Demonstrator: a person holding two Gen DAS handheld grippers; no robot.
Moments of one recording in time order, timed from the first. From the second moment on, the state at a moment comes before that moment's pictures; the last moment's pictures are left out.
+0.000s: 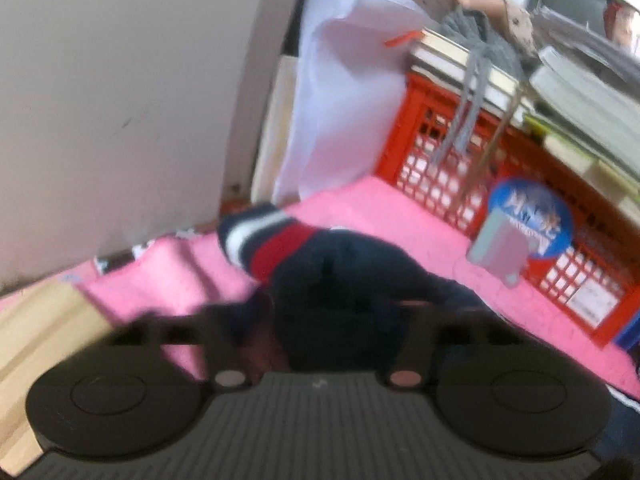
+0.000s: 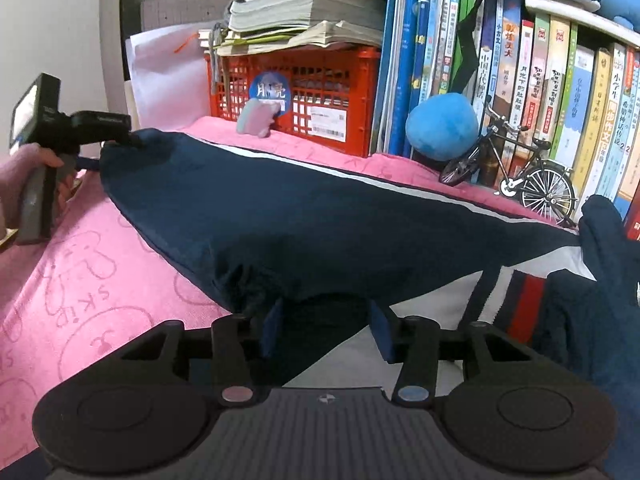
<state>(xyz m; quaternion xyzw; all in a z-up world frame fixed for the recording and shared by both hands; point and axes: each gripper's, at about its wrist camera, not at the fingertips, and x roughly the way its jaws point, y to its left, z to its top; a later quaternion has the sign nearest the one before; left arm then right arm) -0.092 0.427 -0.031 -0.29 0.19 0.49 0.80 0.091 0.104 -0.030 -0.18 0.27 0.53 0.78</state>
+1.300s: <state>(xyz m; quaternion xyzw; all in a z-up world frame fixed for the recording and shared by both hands) 0.003 0.040 0.012 0.18 0.15 0.09 0.97 0.196 -0.018 0.021 0.20 0.44 0.47 0.74</state>
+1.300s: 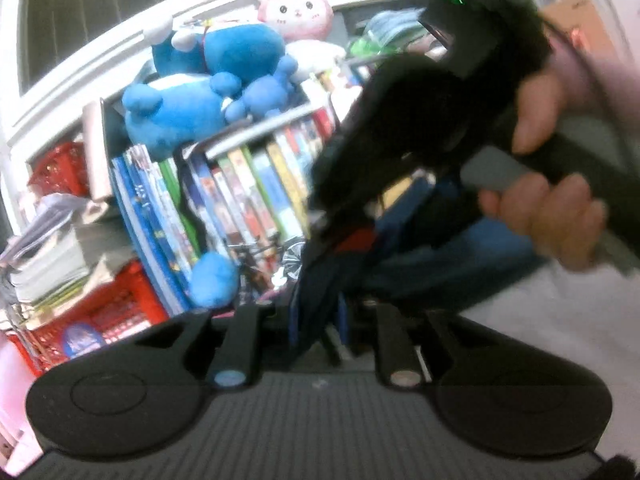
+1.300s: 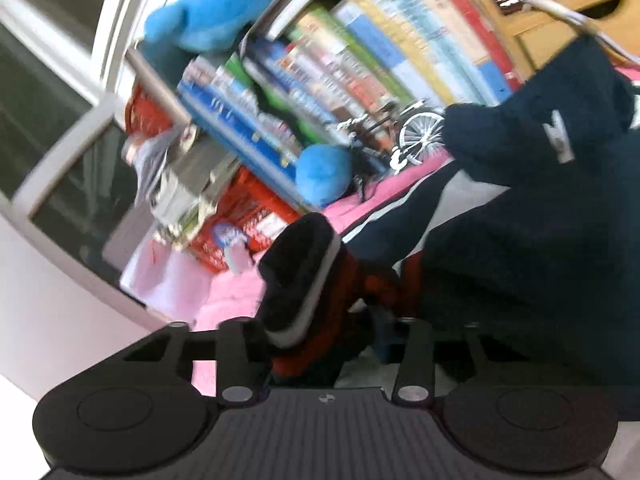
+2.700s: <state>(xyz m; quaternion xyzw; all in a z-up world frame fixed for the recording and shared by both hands) -0.032 0.136 0.016 0.13 0.28 0.21 0.93 0.245 -0.172 -0.022 -0.03 0.28 0.24 0.93</state>
